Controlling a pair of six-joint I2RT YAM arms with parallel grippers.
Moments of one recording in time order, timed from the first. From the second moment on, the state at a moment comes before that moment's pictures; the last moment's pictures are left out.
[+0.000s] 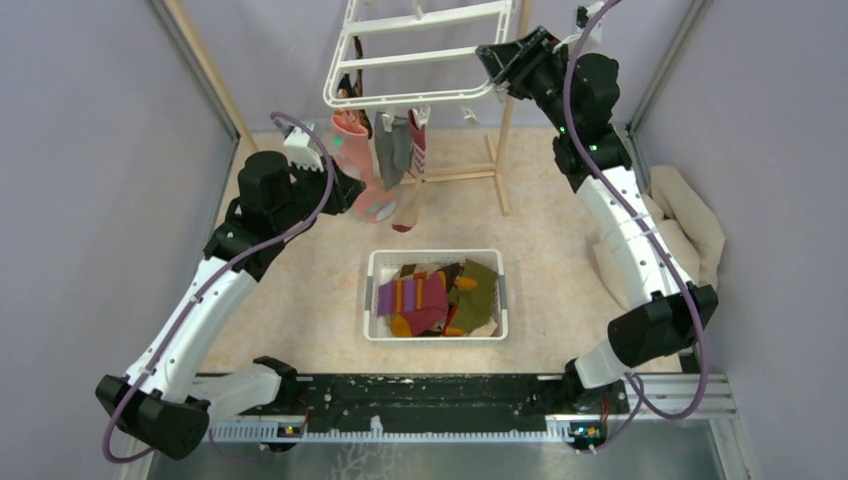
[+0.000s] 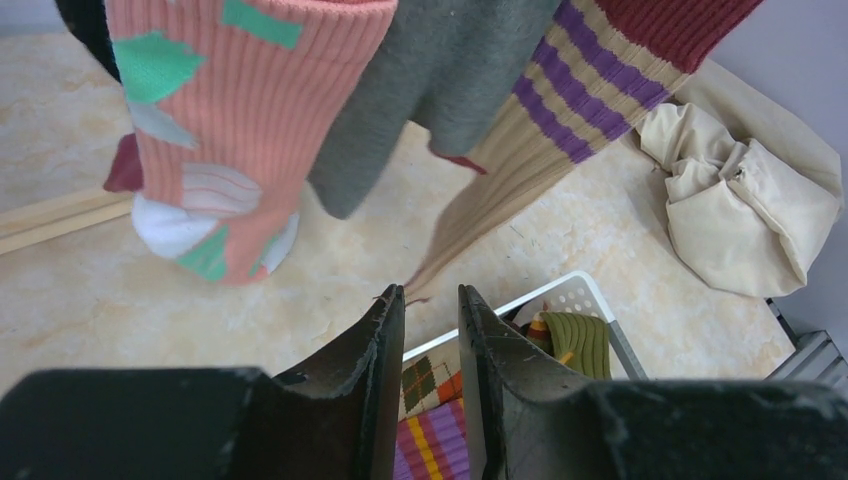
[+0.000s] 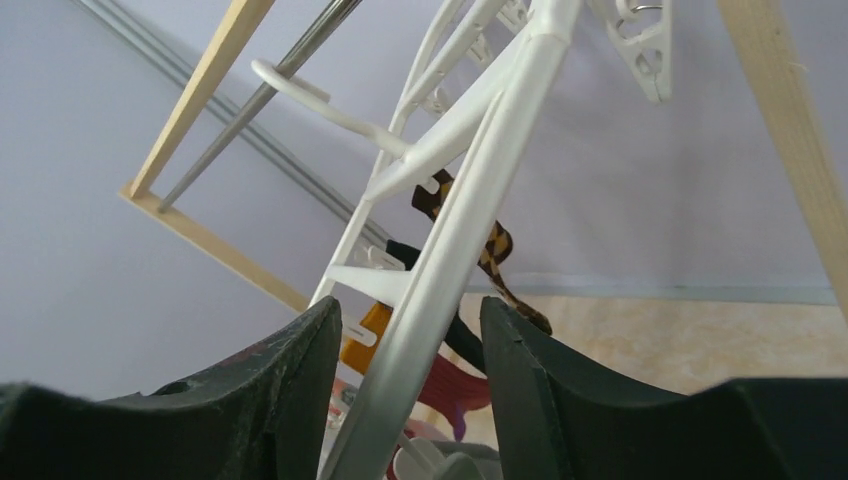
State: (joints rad) left arm -0.41 1.09 1.16 -0.32 0.16 -0.31; right arm 0.29 1.50 1.67 0.02 -0.20 0.75
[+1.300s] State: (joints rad) left arm -0.41 1.08 1.21 -0.37 0.13 -0.29; right arm 0.24 1.80 1.83 0.23 -0.63 1.15
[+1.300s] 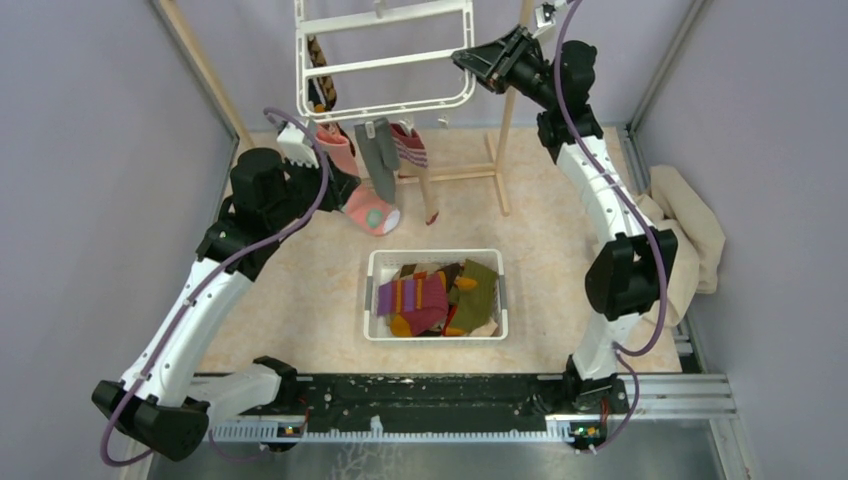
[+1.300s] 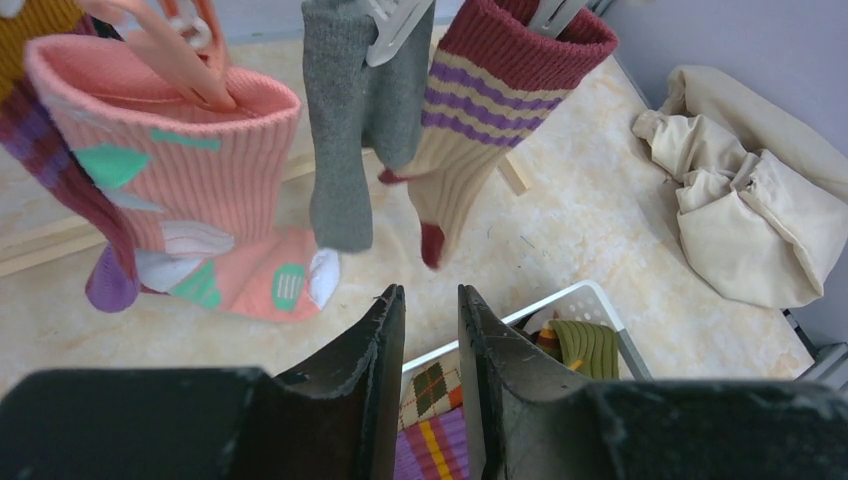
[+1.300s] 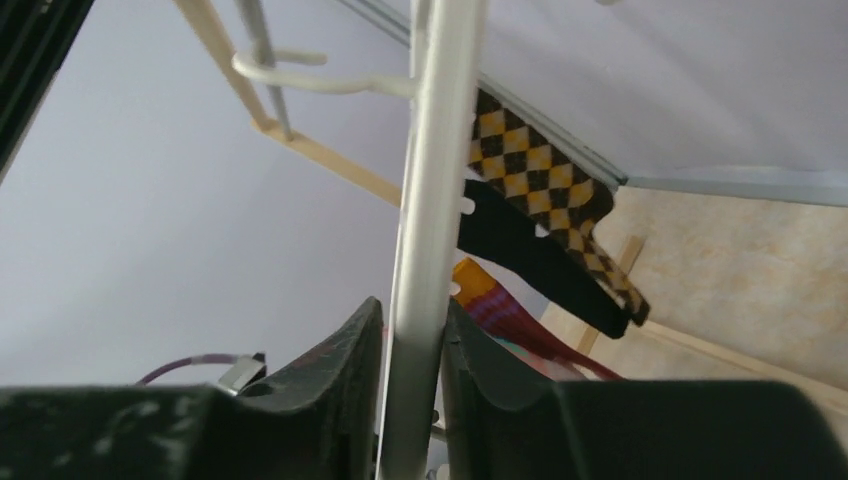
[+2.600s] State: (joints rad) left arm -0.41 1.06 1.21 -0.39 0.09 -0.28; right arm 0.65 1.53 1.02 0.61 -0.30 0.39
